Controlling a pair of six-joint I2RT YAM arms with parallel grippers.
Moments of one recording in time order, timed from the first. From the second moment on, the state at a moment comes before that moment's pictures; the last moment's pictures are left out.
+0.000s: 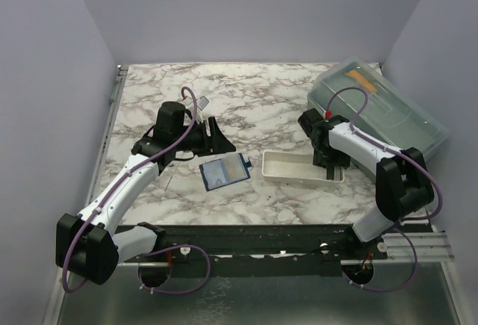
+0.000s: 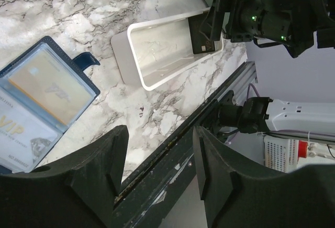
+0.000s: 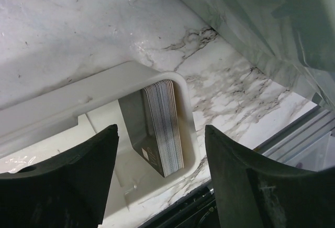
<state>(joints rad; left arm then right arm) -0.38 1.15 0.89 -0.33 0.65 -0.61 0.41 1.60 1.07 -1.00 0.60 0.64</state>
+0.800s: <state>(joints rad) -0.38 1.16 0.89 -0.33 0.65 -0.61 0.40 1.64 1.06 -0.98 0.63 0.56</state>
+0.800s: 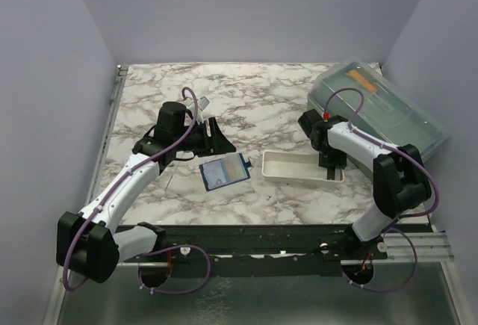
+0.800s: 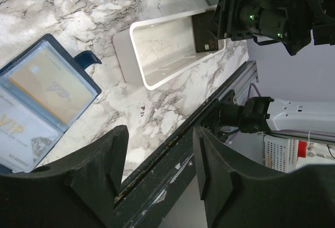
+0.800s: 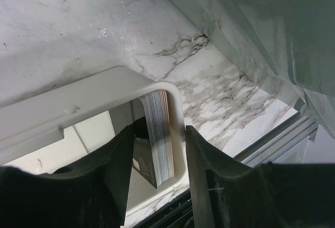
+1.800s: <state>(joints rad) -0.38 1.16 0.88 -0.32 0.65 -0.61 0.40 1.64 1.10 -0.99 0.60 0.54</state>
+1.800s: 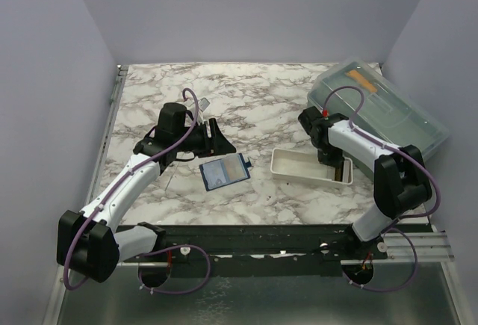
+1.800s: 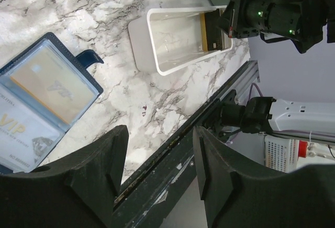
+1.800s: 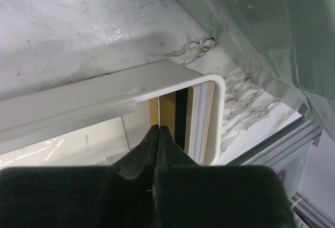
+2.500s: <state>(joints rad) -0.38 1.22 0.88 -0.31 0.65 -0.66 0.40 1.44 1.13 -0.99 0.40 0.46</state>
